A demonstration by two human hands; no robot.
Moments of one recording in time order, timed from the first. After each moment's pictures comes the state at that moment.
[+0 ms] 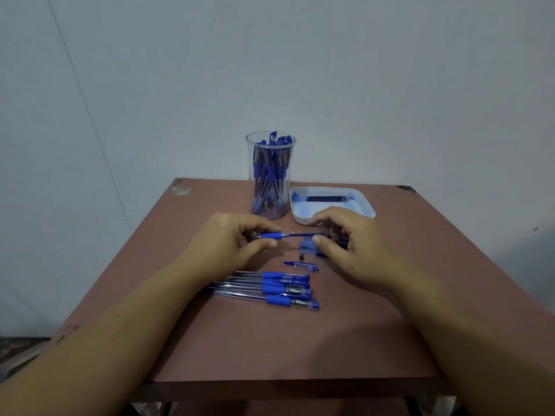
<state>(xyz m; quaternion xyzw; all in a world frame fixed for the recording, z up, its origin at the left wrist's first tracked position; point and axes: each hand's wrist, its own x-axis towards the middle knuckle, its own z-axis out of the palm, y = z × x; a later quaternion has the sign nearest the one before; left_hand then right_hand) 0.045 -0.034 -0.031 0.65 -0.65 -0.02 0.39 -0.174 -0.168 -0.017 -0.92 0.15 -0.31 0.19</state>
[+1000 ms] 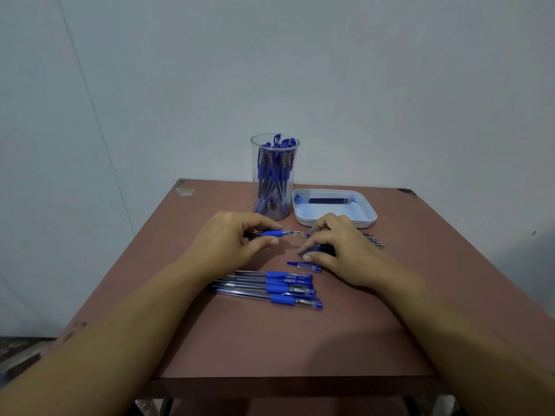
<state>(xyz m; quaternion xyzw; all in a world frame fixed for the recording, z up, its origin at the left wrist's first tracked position) 0.049 -0.034 -0.031 0.65 -0.64 -0.01 0.40 -0.159 -0.170 -0.023 -0.96 0.18 -0.17 0.16</state>
